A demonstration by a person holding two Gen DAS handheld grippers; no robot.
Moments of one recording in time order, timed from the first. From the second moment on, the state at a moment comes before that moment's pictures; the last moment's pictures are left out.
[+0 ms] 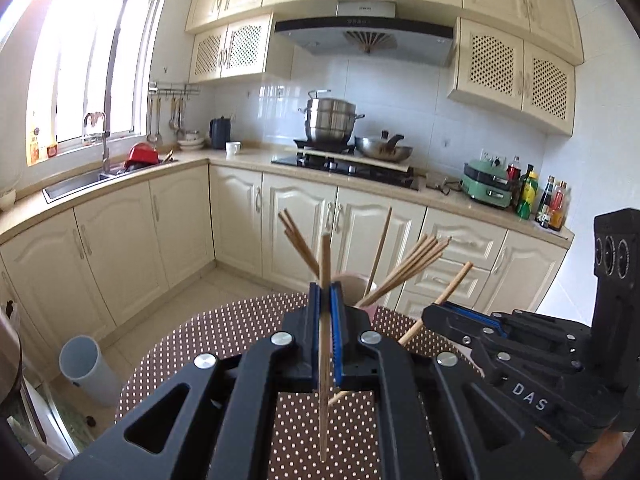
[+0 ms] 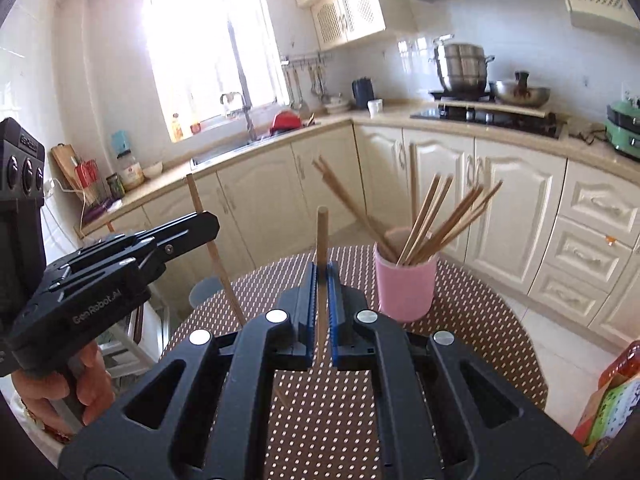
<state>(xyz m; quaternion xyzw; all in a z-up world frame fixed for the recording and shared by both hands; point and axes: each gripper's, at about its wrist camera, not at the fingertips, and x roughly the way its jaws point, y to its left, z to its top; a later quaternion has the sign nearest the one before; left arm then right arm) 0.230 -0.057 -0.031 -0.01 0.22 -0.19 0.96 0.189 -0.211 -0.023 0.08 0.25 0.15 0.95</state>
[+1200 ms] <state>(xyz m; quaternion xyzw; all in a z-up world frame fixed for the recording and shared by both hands) 0.350 -0.126 0.001 -0.05 0.11 -0.18 0.98 0.255 -0.264 0.032 0.10 0.10 0.07 0.99</state>
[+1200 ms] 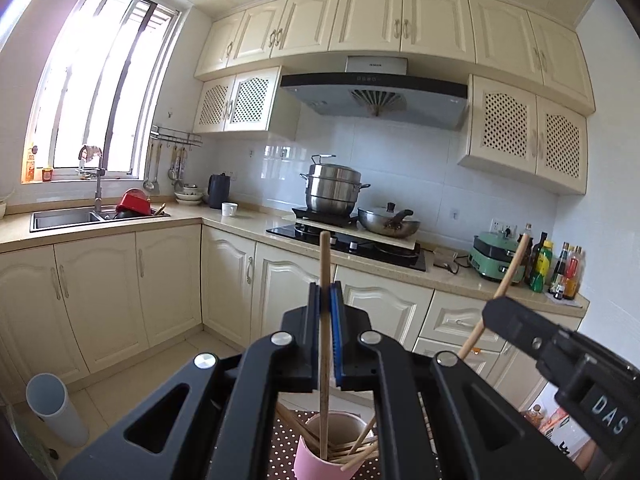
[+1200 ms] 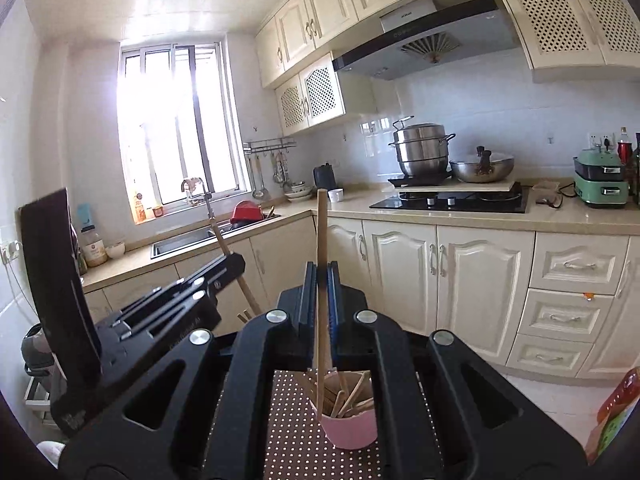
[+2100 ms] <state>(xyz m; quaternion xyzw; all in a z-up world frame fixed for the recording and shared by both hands) 0.339 -0.084 -0.018 -0.04 0.12 -0.15 0.98 0.279 -0.239 0.021 0.07 0.07 0.03 0.99</state>
